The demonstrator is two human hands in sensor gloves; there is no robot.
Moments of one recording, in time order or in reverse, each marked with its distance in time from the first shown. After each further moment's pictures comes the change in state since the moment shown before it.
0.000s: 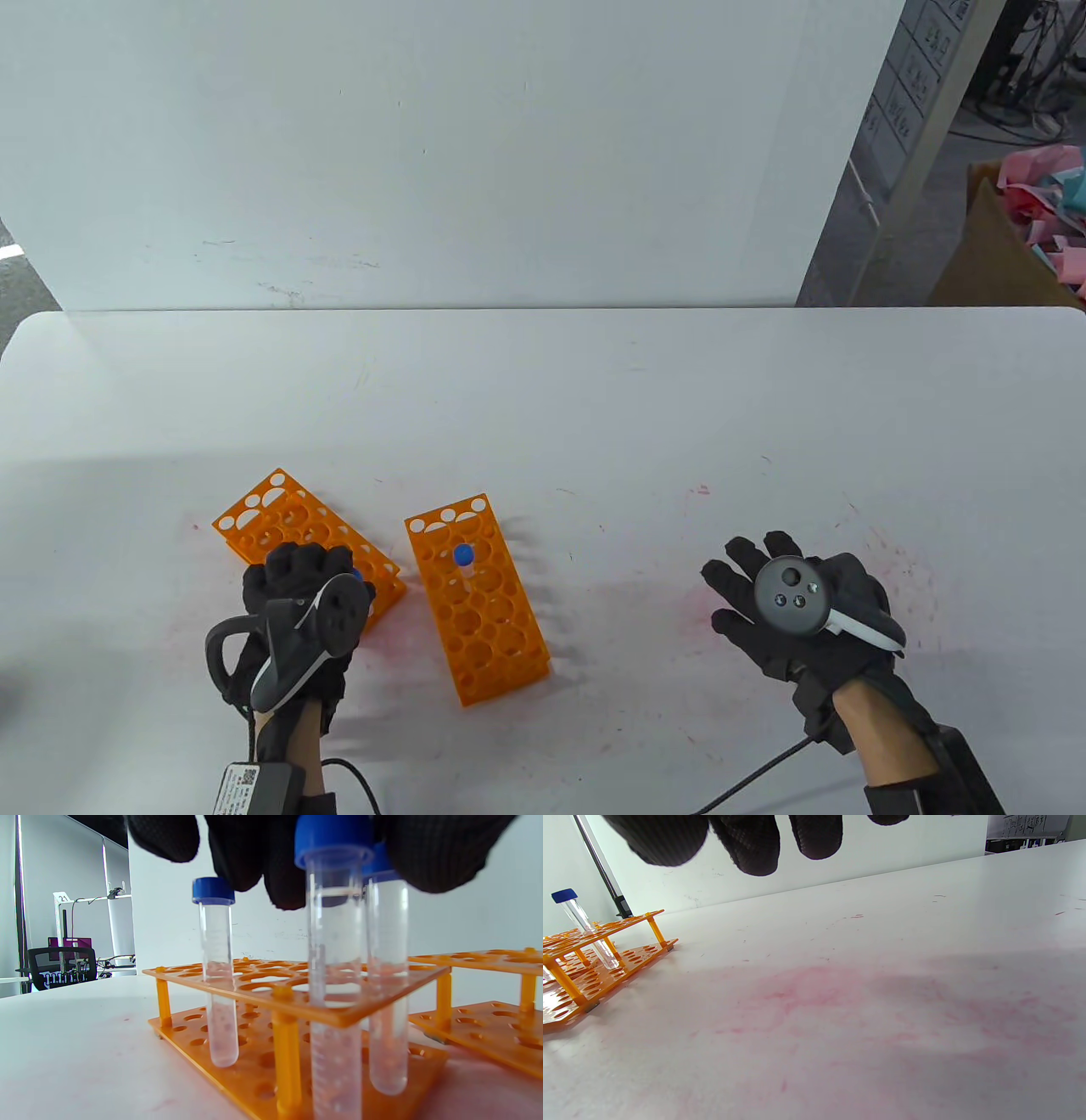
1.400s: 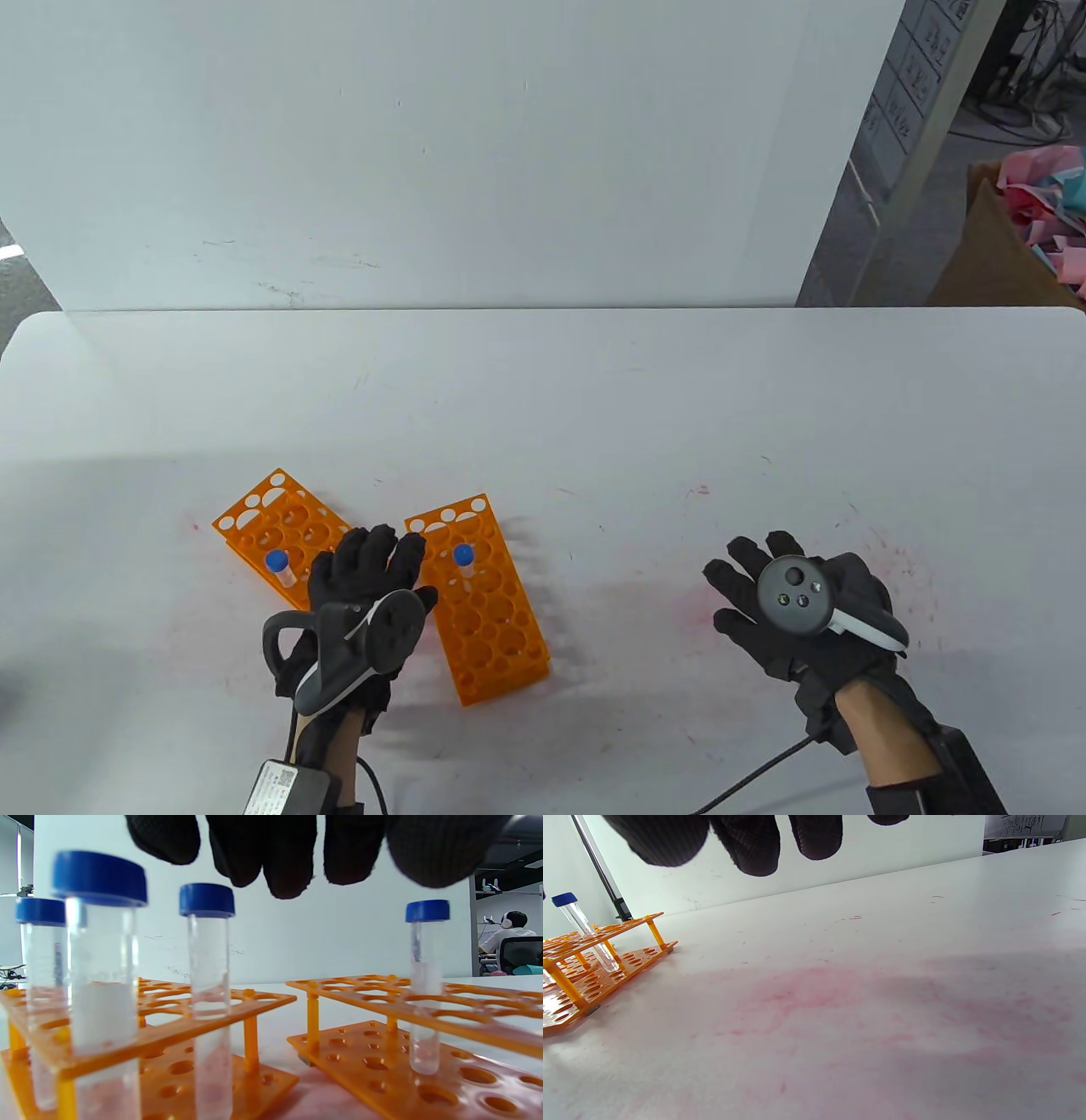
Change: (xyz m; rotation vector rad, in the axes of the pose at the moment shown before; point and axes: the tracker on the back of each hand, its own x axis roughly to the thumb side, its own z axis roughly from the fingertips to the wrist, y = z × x) left_hand 0.052 0.010 0.008 0.048 -0.206 0.077; right_hand -0.001 -0.001 0.001 -0.003 0.002 -0.007
